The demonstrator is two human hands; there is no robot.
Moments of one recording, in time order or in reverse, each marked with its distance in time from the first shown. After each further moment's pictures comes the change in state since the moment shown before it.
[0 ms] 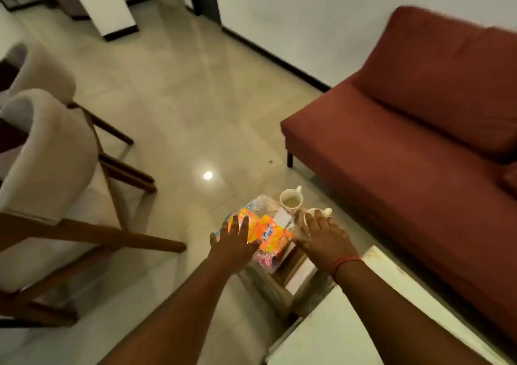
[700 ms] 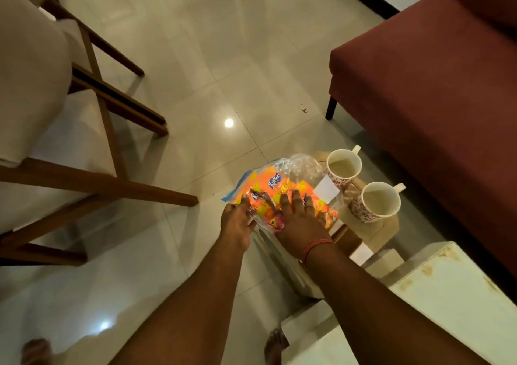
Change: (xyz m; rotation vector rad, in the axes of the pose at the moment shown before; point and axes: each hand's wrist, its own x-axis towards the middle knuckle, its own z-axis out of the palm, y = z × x) left_hand 0.143 -0.080 0.114 -1.808 0.220 -0.645; right_hand 0.145 -0.071 0.192 0.022 -0.237 -0.114
